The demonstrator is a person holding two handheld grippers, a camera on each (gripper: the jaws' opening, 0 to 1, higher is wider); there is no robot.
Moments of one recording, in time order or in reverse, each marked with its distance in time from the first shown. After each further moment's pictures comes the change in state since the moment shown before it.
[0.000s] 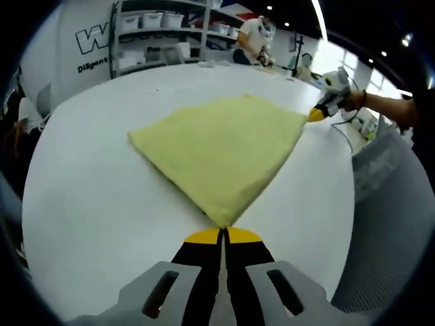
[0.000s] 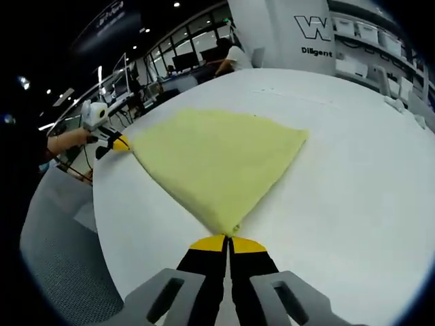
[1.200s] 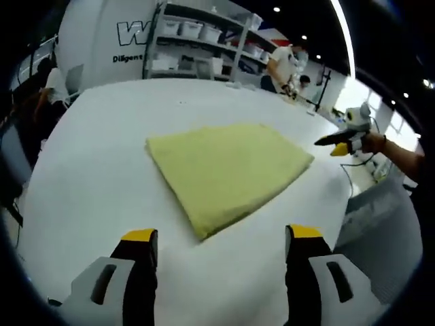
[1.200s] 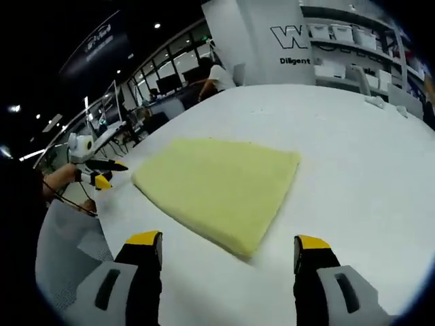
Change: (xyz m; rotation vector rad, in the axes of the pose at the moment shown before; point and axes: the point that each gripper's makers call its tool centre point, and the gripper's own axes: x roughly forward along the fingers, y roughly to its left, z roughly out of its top) left arm -0.029 -0.028 0.020 -0.191 -0.120 0.099; right arm -0.028 0.030 0.037 0.109 -0.120 -0.067
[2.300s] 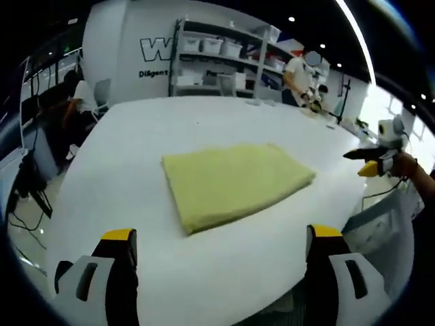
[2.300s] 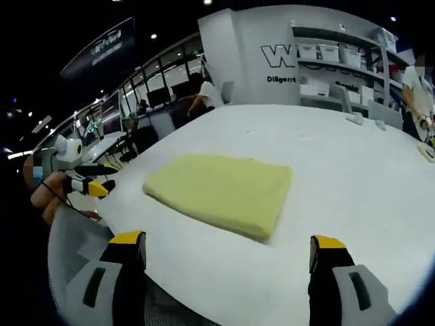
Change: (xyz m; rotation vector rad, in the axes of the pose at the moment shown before) left arm -0.049 -0.038 0.015 -0.036 -0.110 0.193; right arm -0.061 0.051 -0.003 0.002 -0.122 -0.131
